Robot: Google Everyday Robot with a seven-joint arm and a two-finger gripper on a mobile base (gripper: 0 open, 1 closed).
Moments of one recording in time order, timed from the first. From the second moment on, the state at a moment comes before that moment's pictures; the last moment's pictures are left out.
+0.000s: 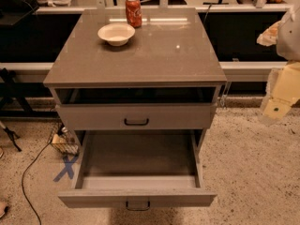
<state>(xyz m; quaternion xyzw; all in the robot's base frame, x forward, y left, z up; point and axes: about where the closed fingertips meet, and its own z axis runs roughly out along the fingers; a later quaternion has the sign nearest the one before) 0.438 -0.216 0.978 -0.60 0.78 -0.04 0.16</state>
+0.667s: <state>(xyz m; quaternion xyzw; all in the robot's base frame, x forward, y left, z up) 0.438 -0.226 0.947 -0.56 0.81 0.01 0.15</state>
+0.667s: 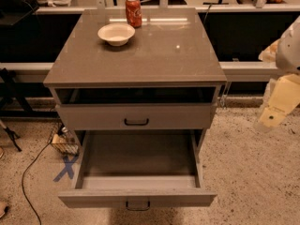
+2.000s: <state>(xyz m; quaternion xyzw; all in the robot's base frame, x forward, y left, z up) 0.409 -0.162 0.707 -0.33 0.91 0.24 0.14</state>
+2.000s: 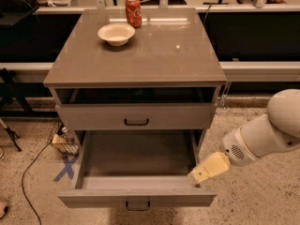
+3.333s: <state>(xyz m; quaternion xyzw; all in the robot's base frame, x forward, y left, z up) 0.371 -0.164 0.514 -0.16 0.94 0.29 0.07</state>
